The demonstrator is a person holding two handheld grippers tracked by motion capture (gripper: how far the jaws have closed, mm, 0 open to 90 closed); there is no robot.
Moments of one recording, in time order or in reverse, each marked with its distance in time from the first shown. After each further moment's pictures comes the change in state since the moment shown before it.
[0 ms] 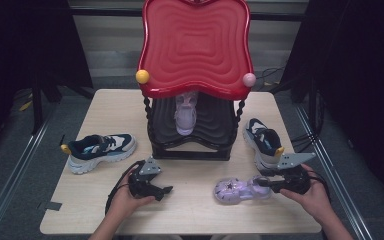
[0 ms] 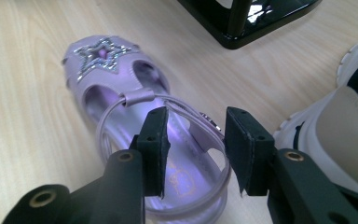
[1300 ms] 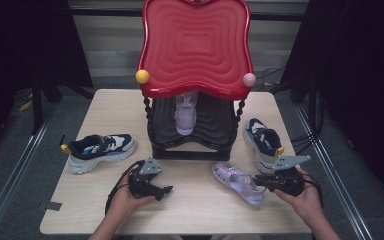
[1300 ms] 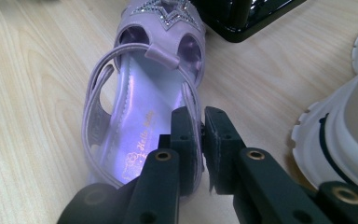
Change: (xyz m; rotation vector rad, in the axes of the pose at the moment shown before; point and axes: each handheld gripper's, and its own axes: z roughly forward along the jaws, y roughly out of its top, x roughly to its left) left arm 0.000 0.000 0.000 0.002 0.005 -0.006; right arm 0.012 0.000 0.012 0.008 -0.031 0.089
